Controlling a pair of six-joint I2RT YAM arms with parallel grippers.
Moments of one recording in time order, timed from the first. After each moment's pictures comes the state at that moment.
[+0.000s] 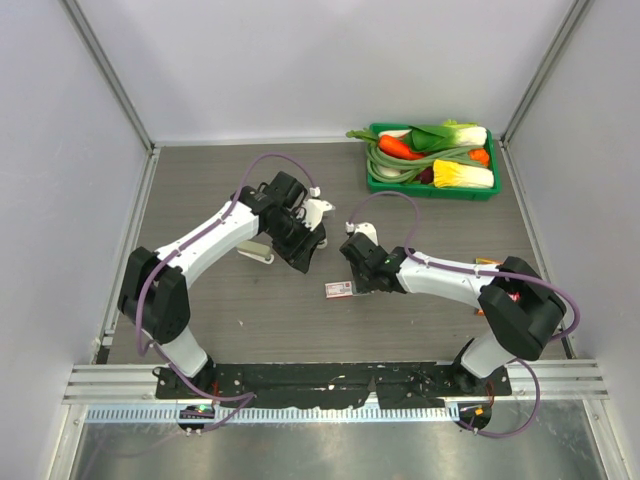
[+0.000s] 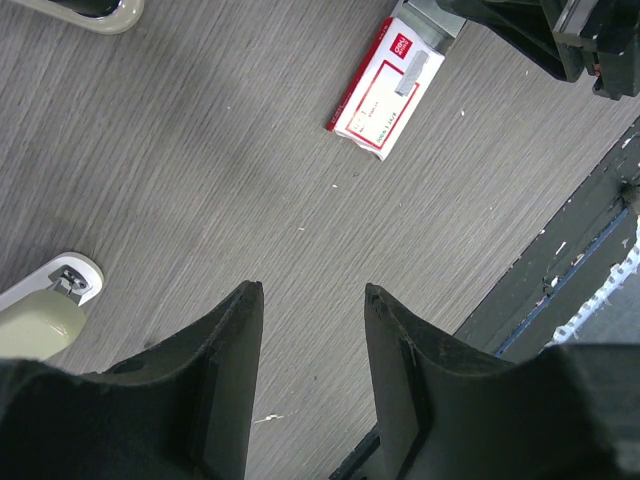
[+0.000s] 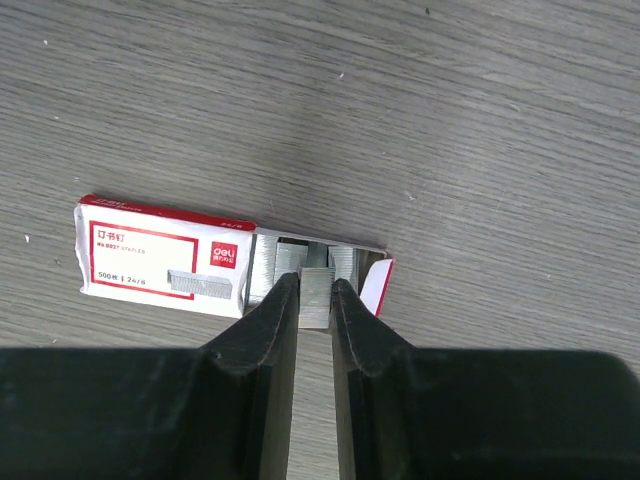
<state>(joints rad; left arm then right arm) -0.60 1.67 1.37 -0.91 0.38 0.21 0.84 1.55 0.86 -0.37 0.29 0.49</state>
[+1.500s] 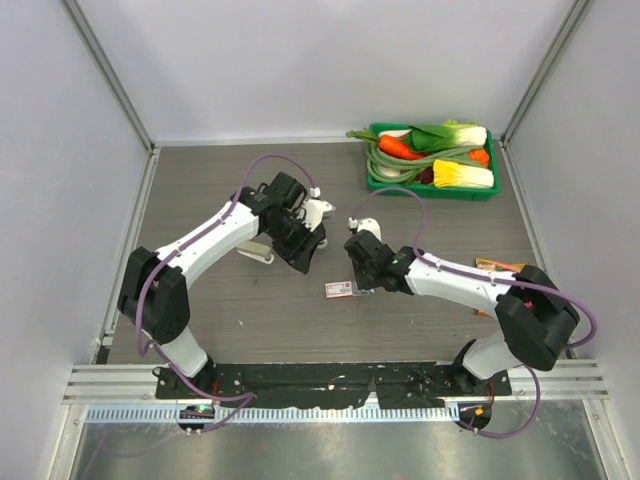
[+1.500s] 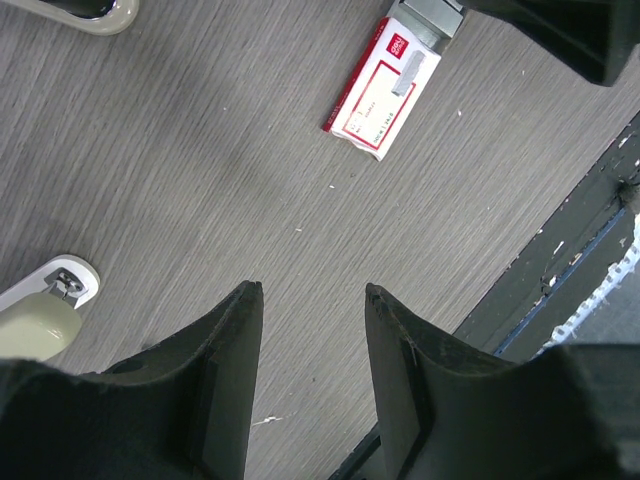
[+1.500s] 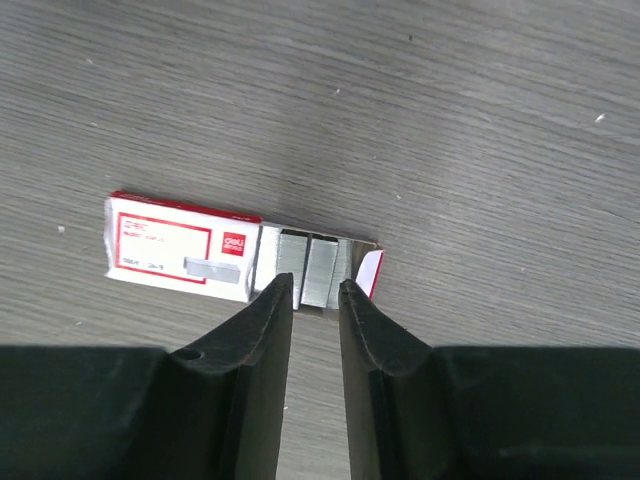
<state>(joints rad) -0.60 1.67 1.36 -0.90 0.39 0.21 0.84 1.48 0.85 -0.38 0.29 0.47</state>
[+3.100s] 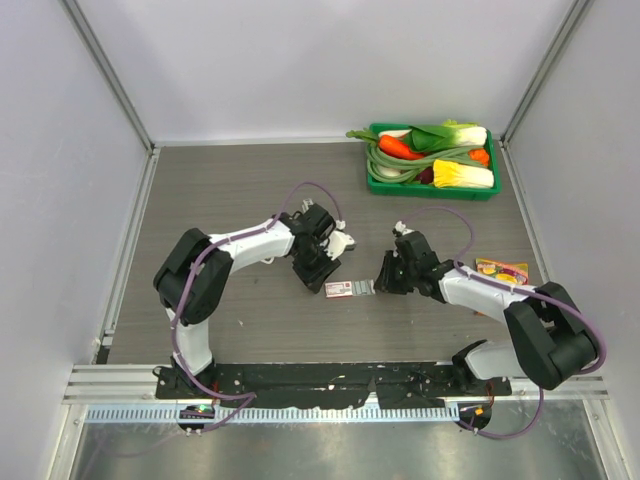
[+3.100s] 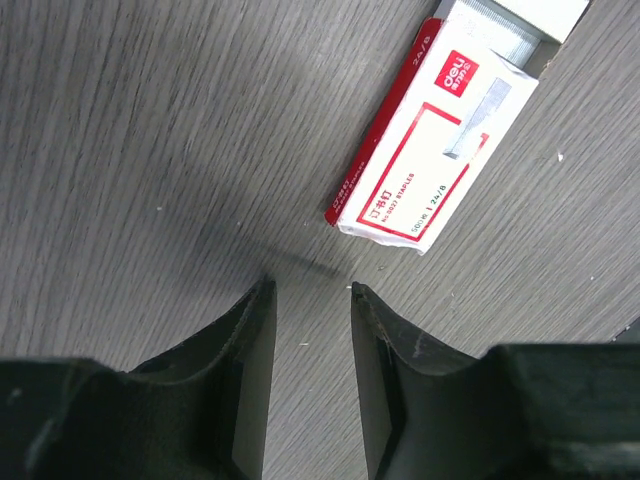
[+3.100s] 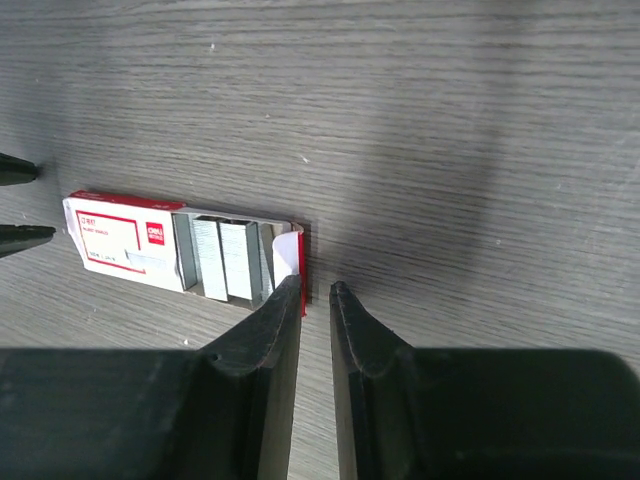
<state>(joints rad) -0.73 1.88 1.25 -0.67 0.28 0.22 0.51 1.34 0.55 -0.12 -0.11 0.58</state>
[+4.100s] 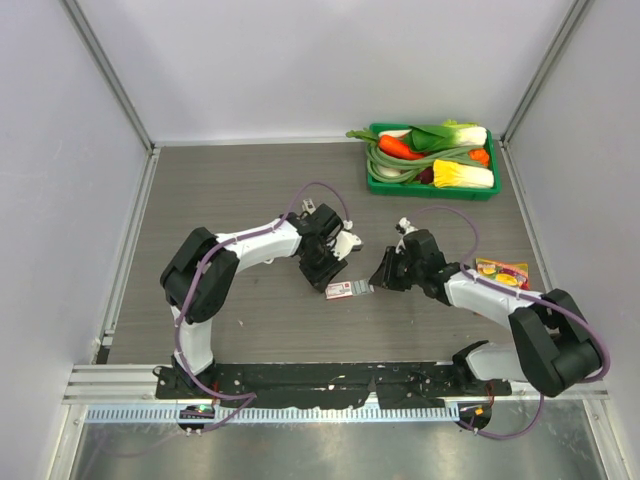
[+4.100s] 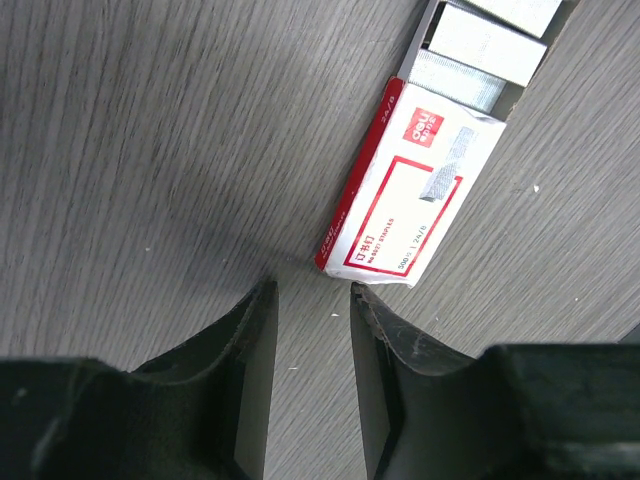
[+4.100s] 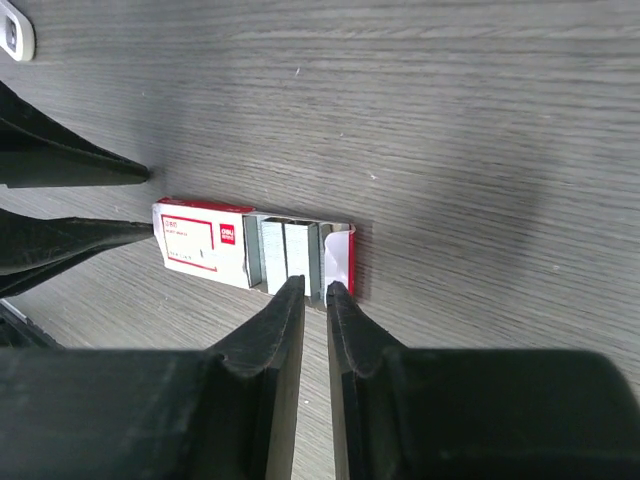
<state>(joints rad) -0.77 1.91 1.30 -0.67 0.27 0.22 0.47 1.32 0.51 0.01 -0.26 0.62</state>
